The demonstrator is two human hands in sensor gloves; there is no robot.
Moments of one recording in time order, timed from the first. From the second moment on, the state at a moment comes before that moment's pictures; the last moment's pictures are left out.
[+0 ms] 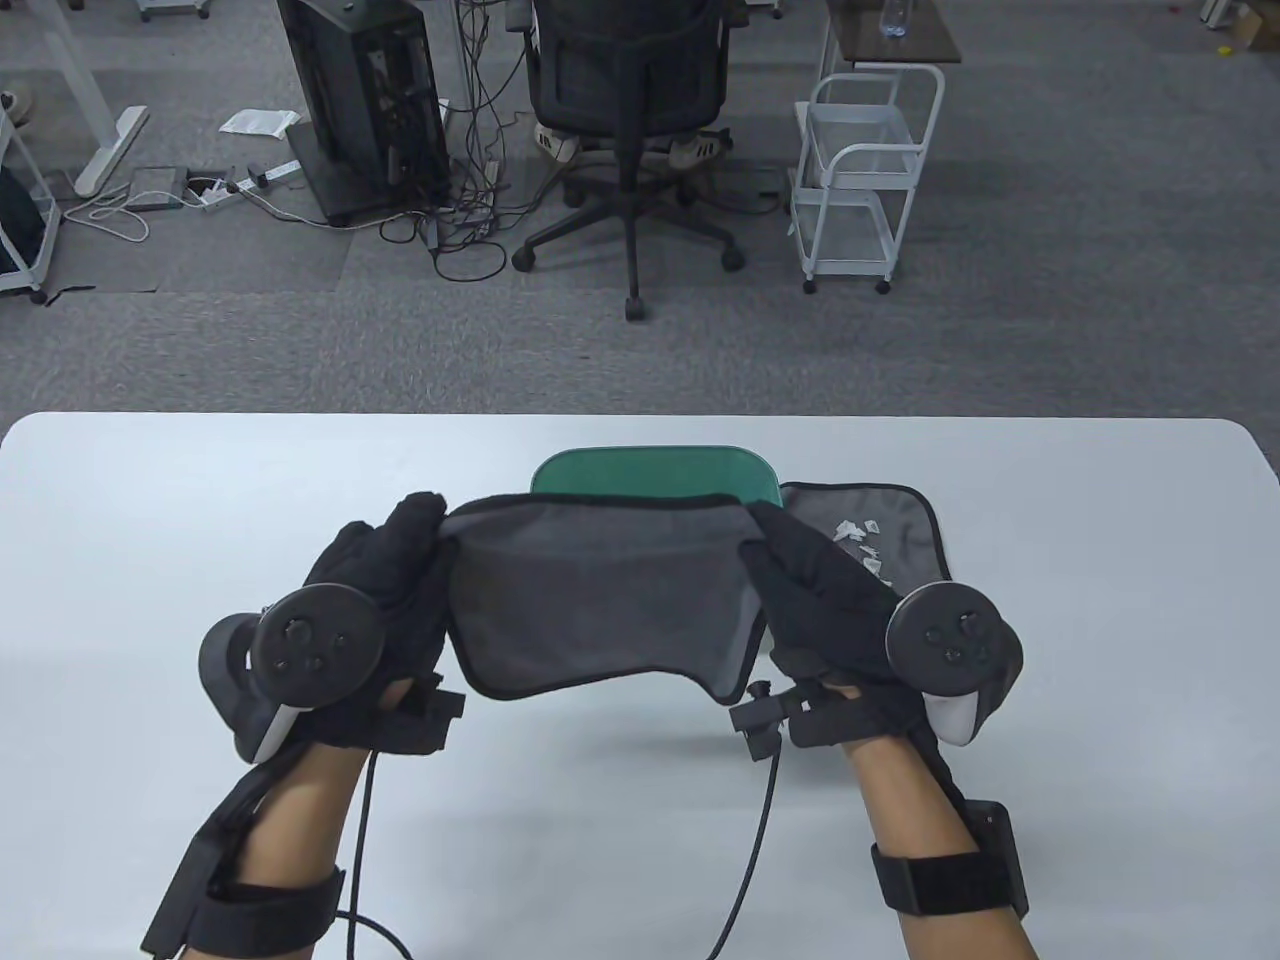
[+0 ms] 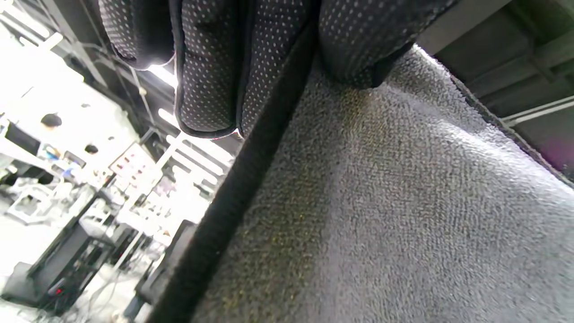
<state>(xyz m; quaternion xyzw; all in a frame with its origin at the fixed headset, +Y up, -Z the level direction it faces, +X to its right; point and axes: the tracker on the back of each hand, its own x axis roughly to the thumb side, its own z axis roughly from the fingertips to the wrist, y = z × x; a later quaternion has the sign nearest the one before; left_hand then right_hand) -0.233 -0.523 -0.288 0.25 -0.08 0.25 0.93 0.134 -0.558 -0.316 0.15 -0.23 0.82 0.50</state>
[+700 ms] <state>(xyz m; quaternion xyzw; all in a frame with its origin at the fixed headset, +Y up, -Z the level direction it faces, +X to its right) -0.328 -0.619 -0.215 -0.02 -0.04 0.23 0.97 0.054 -0.661 -0.229 0.22 -0.07 0.86 0.46</state>
